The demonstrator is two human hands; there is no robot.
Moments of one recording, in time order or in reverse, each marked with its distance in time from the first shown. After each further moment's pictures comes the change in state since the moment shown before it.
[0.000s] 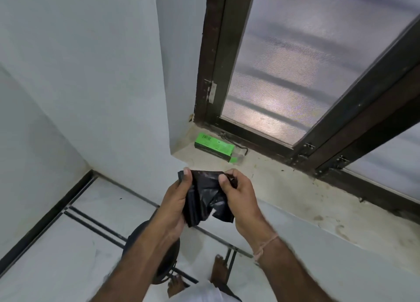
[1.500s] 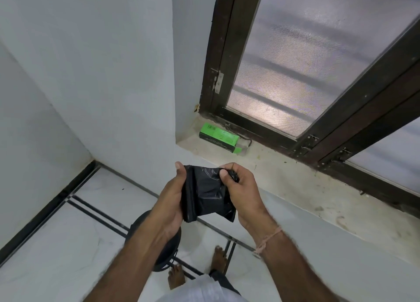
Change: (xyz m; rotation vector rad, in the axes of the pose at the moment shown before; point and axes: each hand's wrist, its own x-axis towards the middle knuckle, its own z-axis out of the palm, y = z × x) left_hand -0.024 -0.007 -0.019 -0.049 -0.005 -0.046; right_hand -0.025 -0.007 0.007 -0.022 -0.049 0.010
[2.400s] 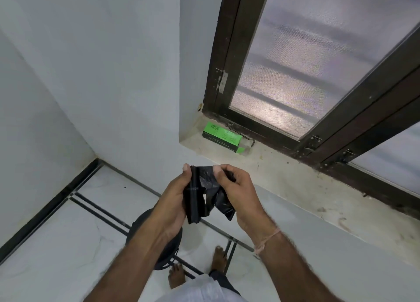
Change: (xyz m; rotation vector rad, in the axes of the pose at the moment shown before) left_hand -0.006 -0.002 -0.004 0.044 -0.041 0.053; right_hand -0.012 -0.008 0.008 0.068 -0.117 -0.024
